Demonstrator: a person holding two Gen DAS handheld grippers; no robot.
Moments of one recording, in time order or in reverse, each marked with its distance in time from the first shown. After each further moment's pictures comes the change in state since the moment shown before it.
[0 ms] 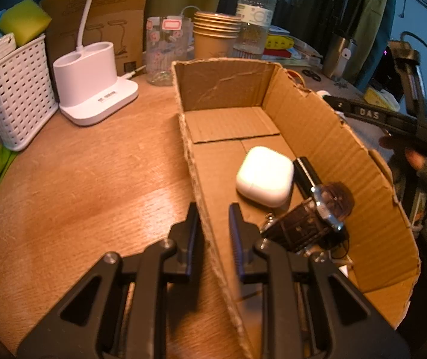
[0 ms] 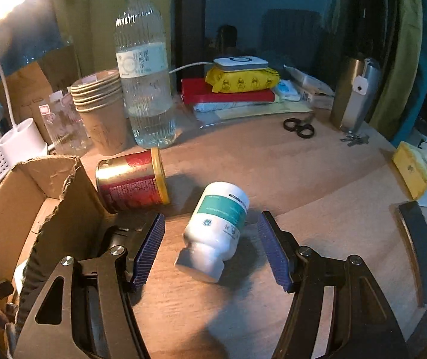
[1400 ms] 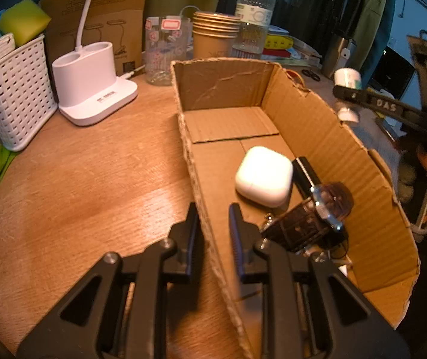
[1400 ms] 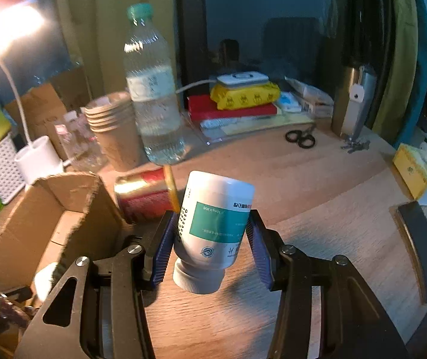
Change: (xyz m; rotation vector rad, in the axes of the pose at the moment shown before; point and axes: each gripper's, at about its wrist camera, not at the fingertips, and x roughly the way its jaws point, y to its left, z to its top) left arm 0.000 0.001 0.000 -0.002 0.000 -0.001; right arm -0.036 -0.001 -0.001 0.035 -0.093 0.049
